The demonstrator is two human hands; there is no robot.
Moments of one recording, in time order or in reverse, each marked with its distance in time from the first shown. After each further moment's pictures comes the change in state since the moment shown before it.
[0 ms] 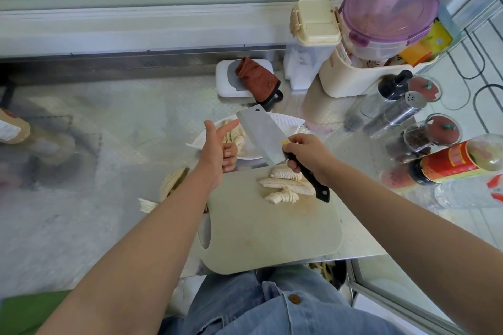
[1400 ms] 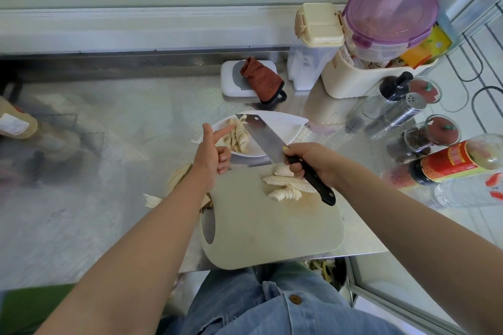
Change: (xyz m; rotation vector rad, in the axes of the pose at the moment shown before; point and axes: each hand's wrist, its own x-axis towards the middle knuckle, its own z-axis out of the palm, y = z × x) left_hand -0.008 -0.011 -0.025 0.072 0.082 0.099; right_hand -0.015 -0.001 0.000 0.217 -0.202 0.223
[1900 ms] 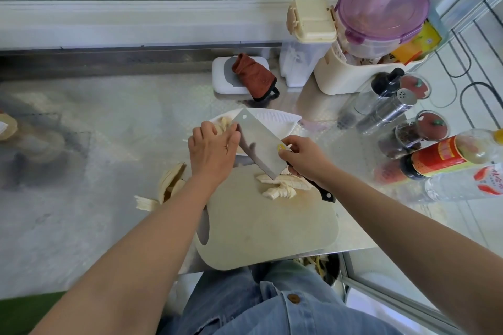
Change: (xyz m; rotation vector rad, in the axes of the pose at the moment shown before) left_hand 0.013 -0.012 0.012 1.324 0.345 0.538; right_hand 0.009 0.016 -0.001 -0.614 0.281 -0.384
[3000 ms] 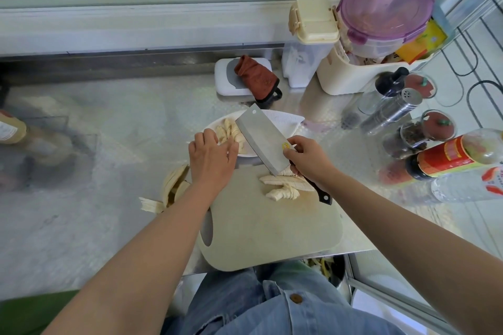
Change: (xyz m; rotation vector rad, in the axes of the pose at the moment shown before) left_hand -0.009 -0.011 0.005 0.110 0.002 0.016; right_hand 0.005 0.009 0.004 0.103 0.055 -0.002
